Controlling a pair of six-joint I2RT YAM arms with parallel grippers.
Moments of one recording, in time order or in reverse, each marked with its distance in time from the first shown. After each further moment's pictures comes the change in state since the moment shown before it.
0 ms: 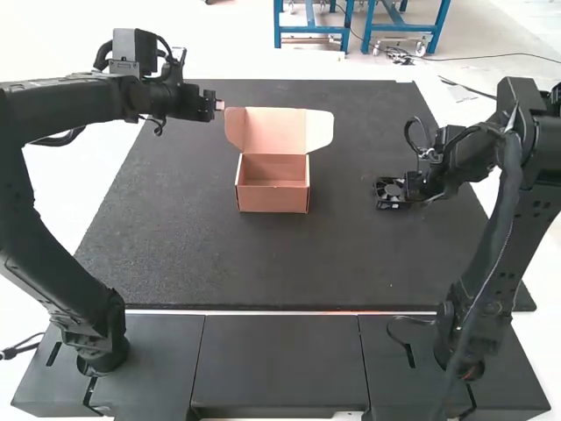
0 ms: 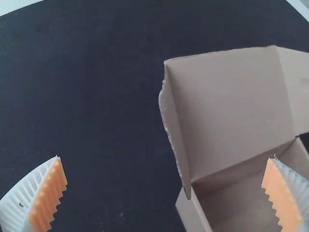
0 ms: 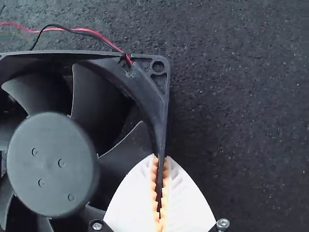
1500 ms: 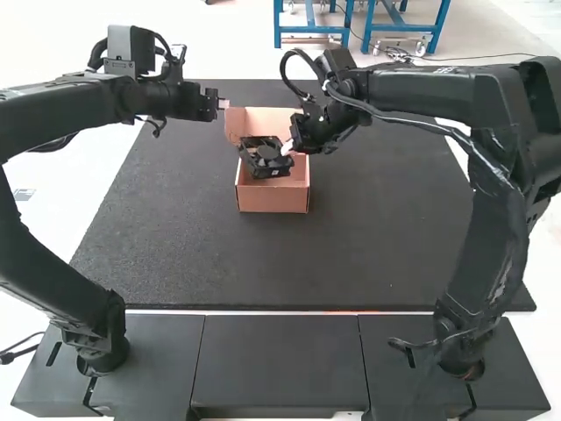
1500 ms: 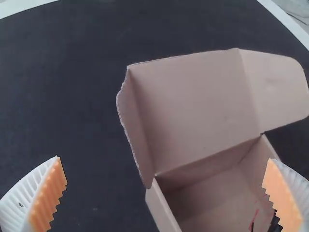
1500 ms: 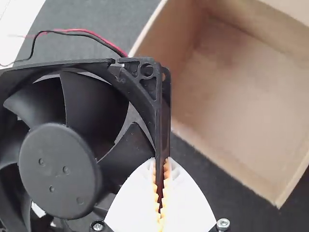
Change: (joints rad) left arm -0.026 -0.085 -0.047 -0.018 0.036 -0.047; right arm 0.657 -0.103 0.544 -0.594 -0.256 0.369
